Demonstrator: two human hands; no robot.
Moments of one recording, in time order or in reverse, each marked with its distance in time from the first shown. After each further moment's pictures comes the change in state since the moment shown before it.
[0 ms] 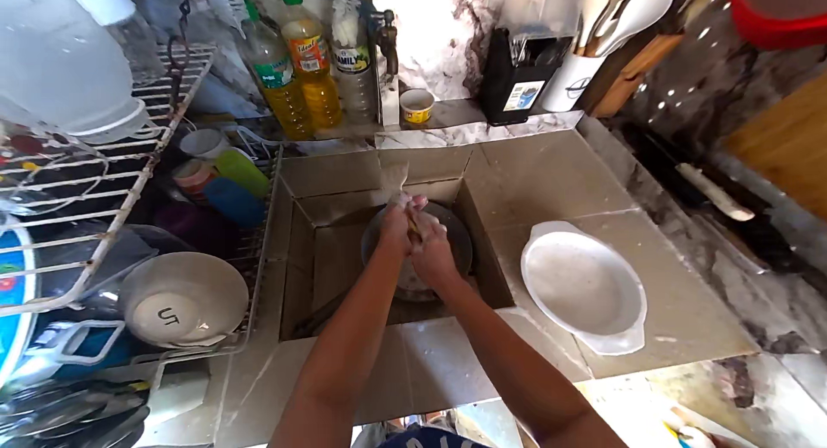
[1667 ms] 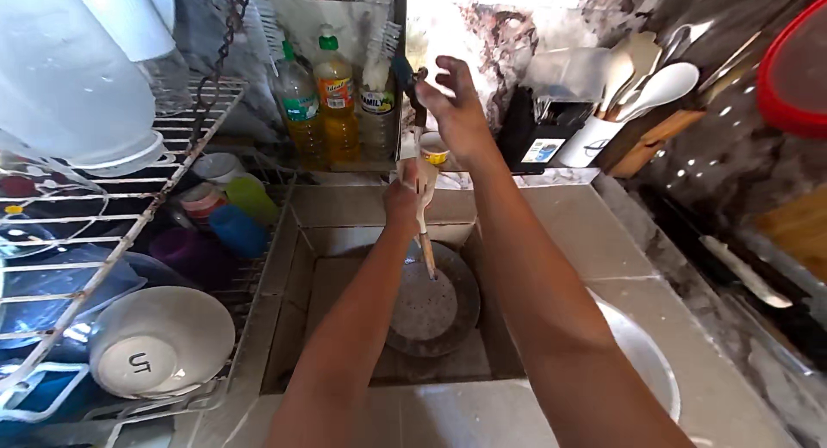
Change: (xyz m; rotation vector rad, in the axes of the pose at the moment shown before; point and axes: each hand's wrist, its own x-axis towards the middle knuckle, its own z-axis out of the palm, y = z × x) left_hand 0.080 0.067 0.043 0.099 0.113 0.166; right_hand 0.208 -0.115 -0.101 0.365 0.081 -0.393
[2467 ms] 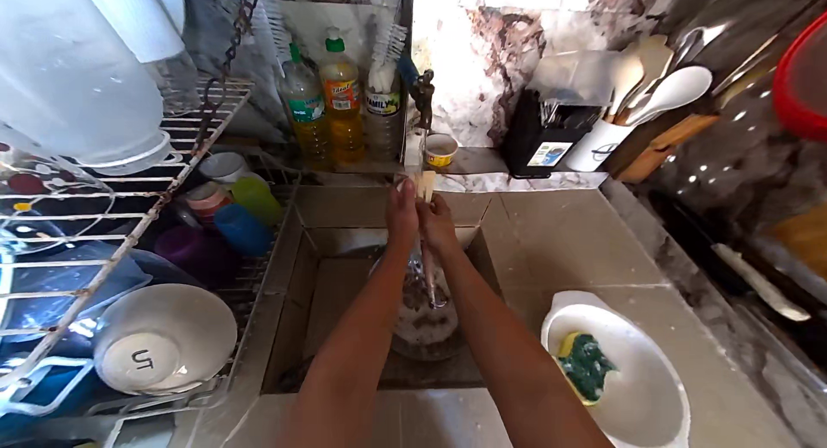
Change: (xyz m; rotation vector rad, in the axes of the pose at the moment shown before) left_hand 0.022 -0.052 -0.026 0.258 -0.029 0.298; right_hand -0.103 0.119 0.056 0.257 0.064 0.486
